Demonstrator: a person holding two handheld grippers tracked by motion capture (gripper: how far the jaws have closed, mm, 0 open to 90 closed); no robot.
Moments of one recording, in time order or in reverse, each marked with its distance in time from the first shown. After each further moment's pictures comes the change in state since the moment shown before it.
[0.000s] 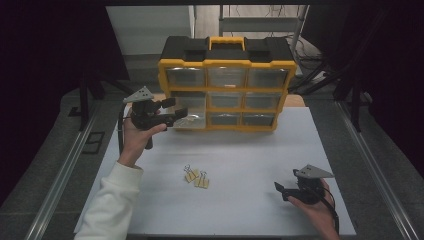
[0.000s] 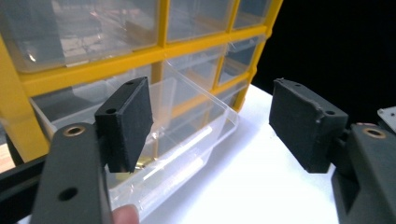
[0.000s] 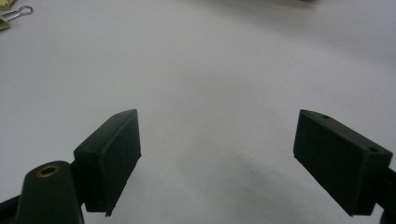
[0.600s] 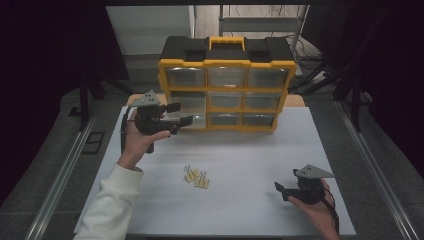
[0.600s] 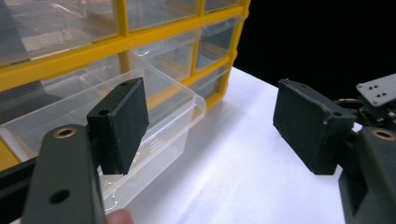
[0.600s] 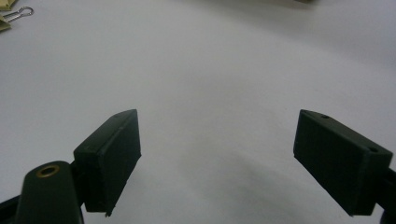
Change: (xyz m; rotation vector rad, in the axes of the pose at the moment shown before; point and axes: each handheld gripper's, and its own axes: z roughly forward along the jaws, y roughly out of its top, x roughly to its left) left arm -0.018 0.001 0.001 0.054 -0.058 0.059; right arm 0.000 0.000 0.000 -0.003 -0.001 -0.001
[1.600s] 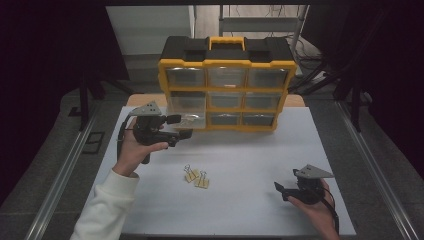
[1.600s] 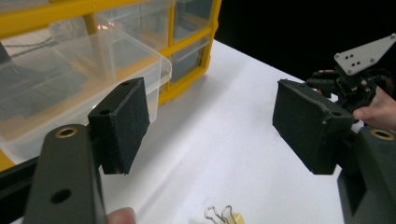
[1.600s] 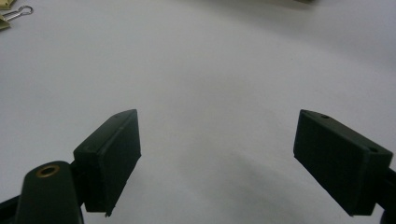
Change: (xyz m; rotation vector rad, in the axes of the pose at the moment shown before) left arm -0.017 -0.013 -0.009 0.099 -0.039 0.001; right arm 0.000 0.000 0.000 0.001 -0.003 -0.006
